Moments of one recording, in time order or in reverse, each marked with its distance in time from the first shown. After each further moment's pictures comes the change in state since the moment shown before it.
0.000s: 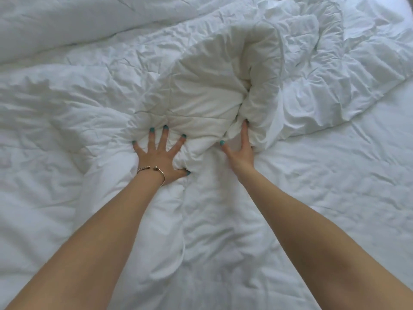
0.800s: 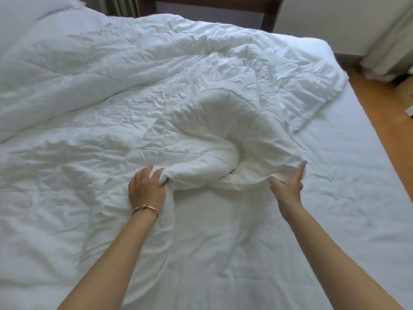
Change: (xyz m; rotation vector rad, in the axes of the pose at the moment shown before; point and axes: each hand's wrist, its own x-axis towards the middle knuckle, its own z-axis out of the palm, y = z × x) left_hand -0.106 0.054 -0.089 -0.433 0.475 -0.102; right_hand -0.119 -0.036 -0.217 0.099 0.372 0.216
